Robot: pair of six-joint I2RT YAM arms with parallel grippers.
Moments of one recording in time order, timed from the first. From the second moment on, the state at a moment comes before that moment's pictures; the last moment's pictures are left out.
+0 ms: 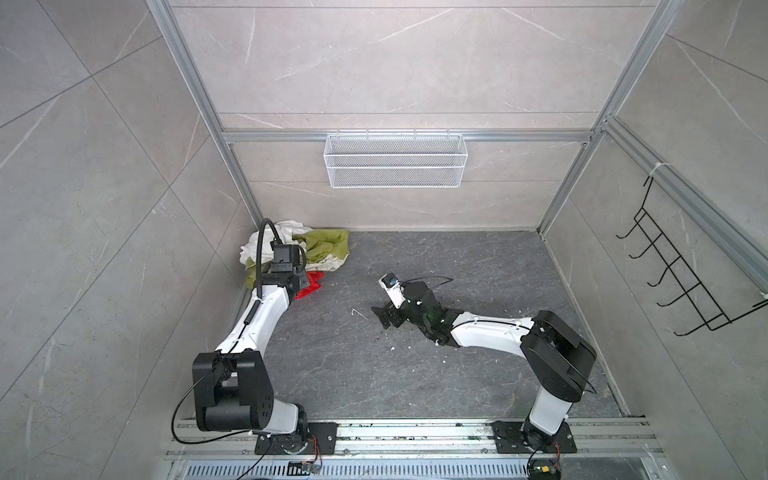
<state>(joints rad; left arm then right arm) -0.02 1.43 1.11 -0.52 -0.32 -0.27 0.86 1.79 1.04 0.29 0.07 -0.02</state>
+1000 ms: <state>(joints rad) -0.02 1.27 1.14 -0.55 -0.35 -0.24 0.88 1.79 1.03 0.29 0.09 -0.02</state>
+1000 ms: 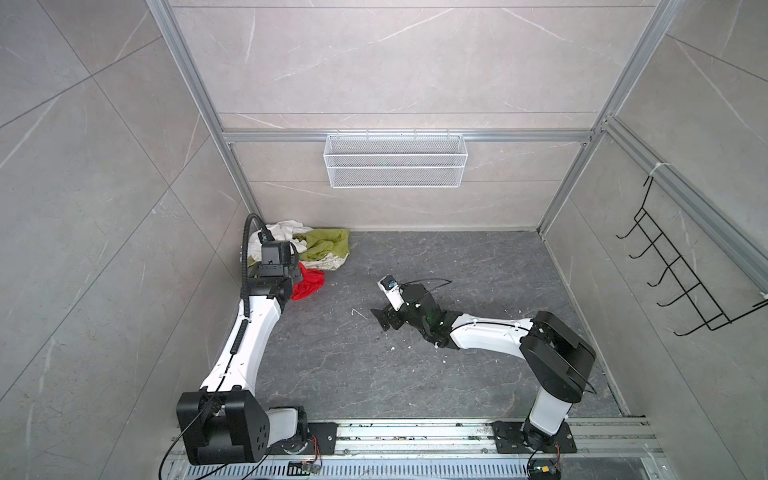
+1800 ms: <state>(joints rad) -0.02 1.09 1.19 -0.71 -0.27 -0.21 0.90 1.77 0.99 0.43 -0.02 -0.06</state>
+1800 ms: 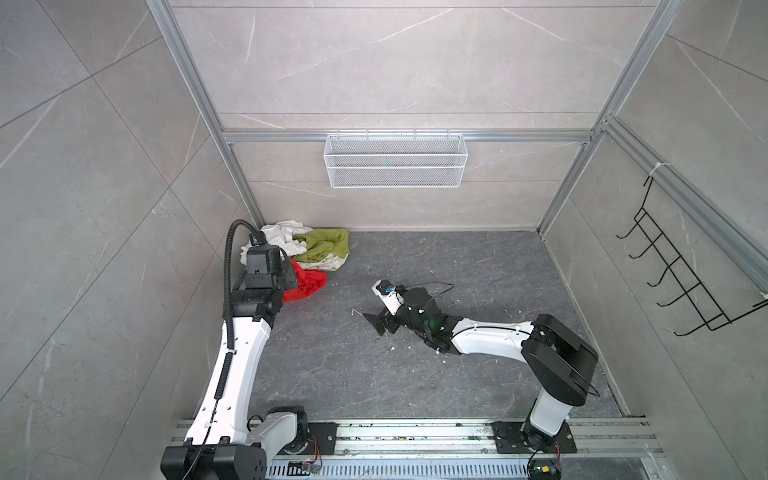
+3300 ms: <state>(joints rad) -0.02 0.98 1.39 -0.81 -0.01 -0.21 0.94 1.77 1.01 0.43 -0.01 -0.07</state>
